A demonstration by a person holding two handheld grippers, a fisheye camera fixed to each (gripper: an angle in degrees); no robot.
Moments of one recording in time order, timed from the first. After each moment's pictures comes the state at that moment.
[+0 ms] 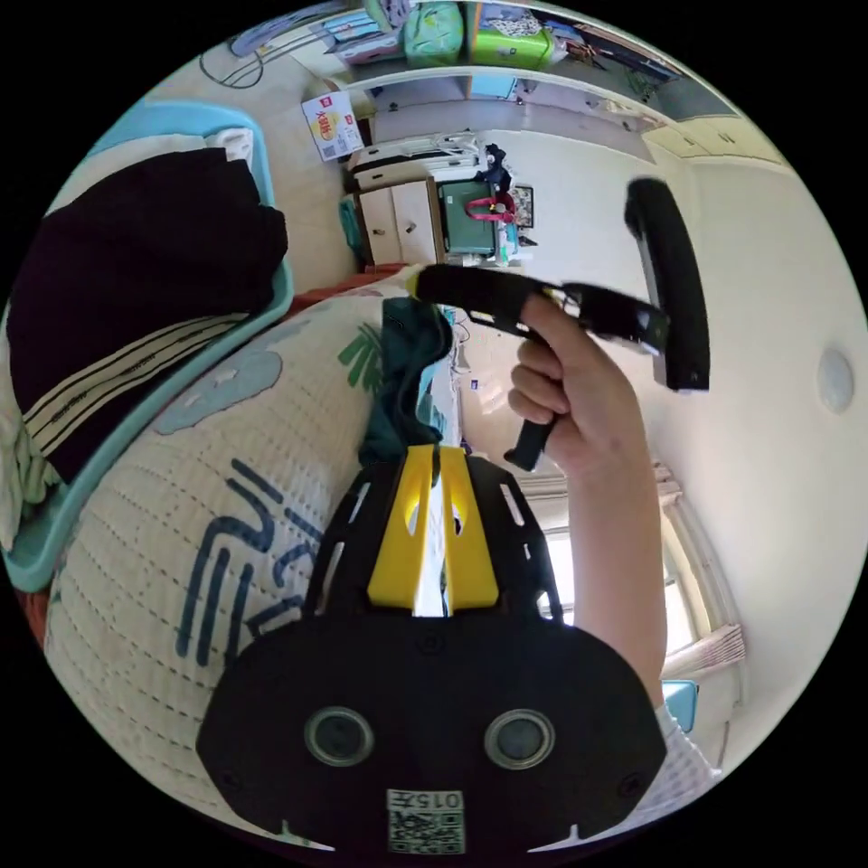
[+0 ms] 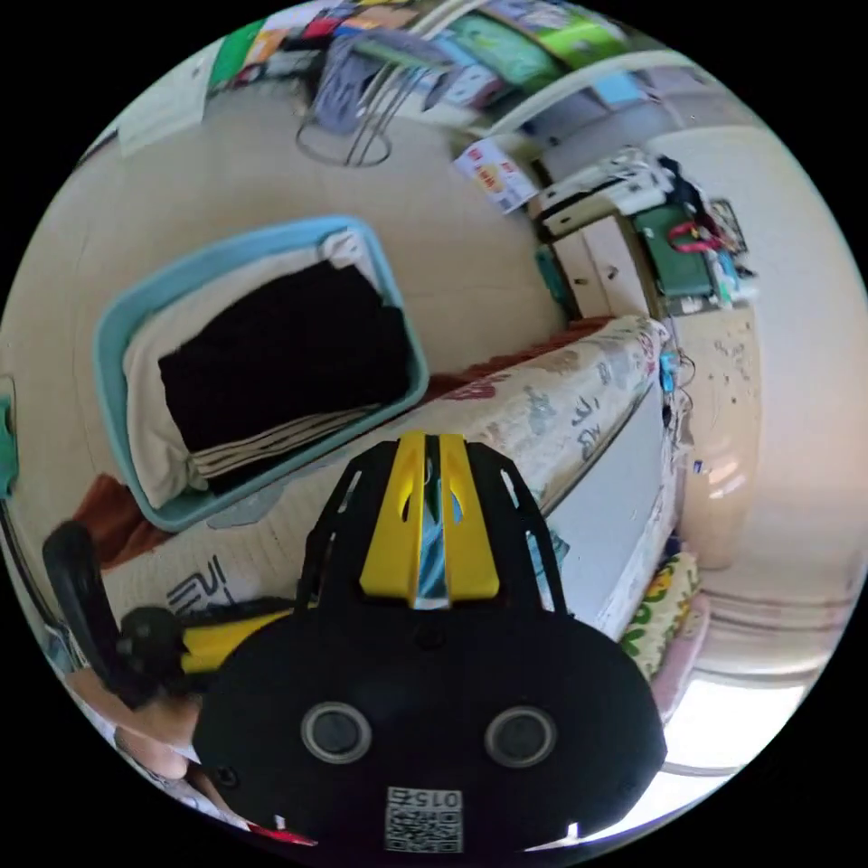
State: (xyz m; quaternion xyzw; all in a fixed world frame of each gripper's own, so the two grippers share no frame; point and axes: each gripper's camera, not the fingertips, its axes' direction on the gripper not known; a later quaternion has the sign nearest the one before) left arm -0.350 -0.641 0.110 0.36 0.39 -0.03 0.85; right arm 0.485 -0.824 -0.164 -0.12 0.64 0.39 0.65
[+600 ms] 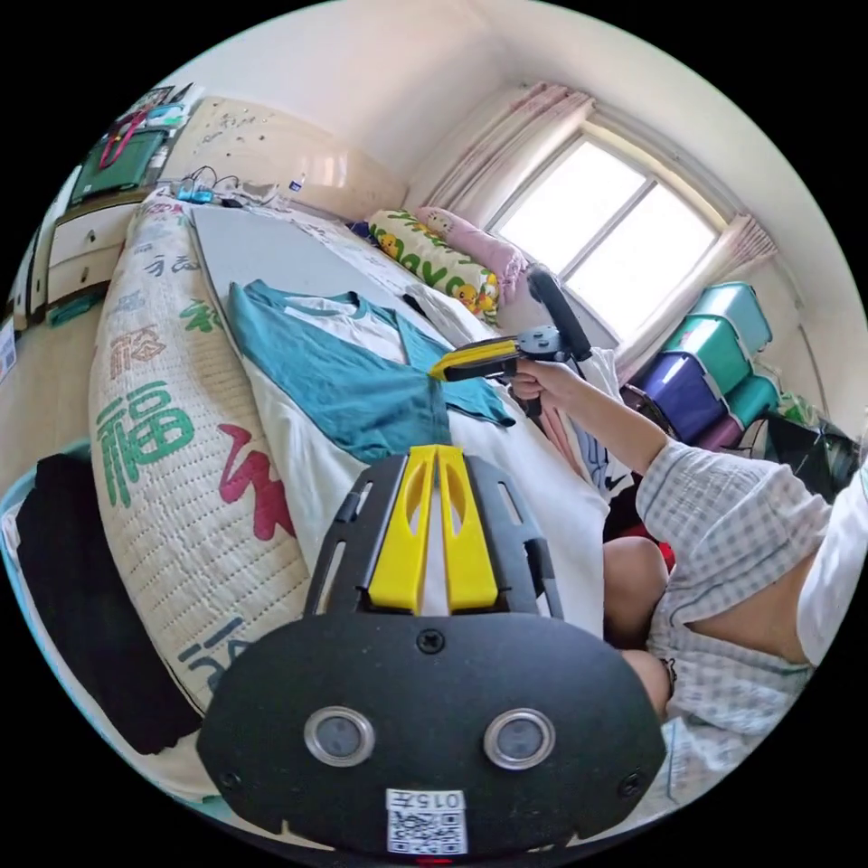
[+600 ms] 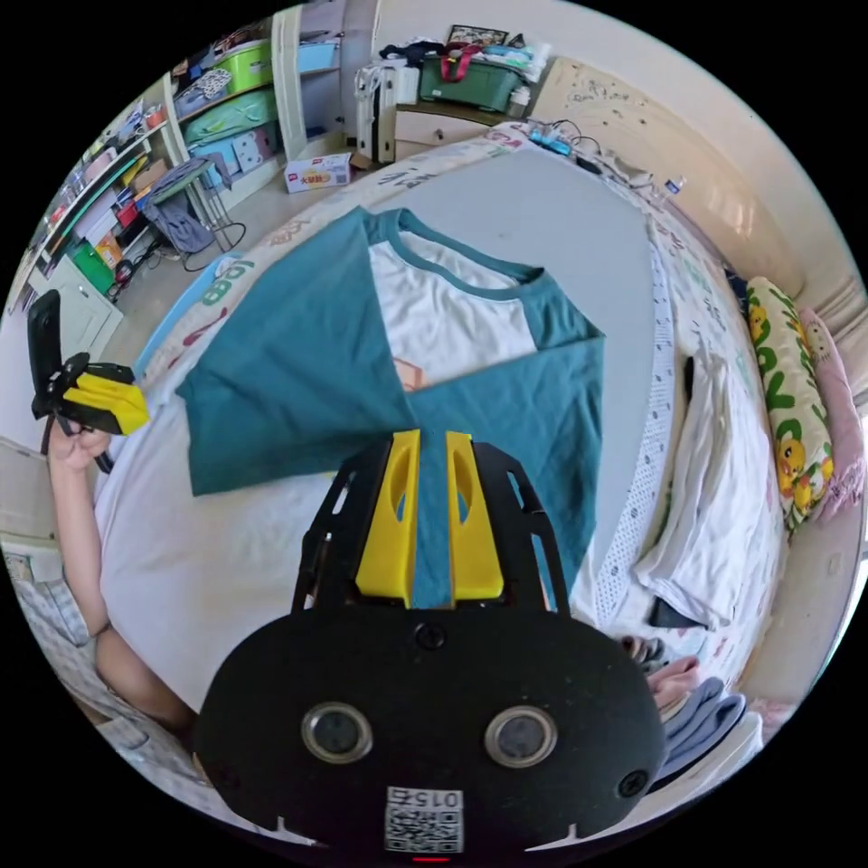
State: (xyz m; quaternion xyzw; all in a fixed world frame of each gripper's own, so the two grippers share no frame) left arm -0.189 -0.621 0.108 0.14 0.16 0.48 0.85; right arm 0.262 -0.274 -0.020 0.13 0.54 0.58 0.59
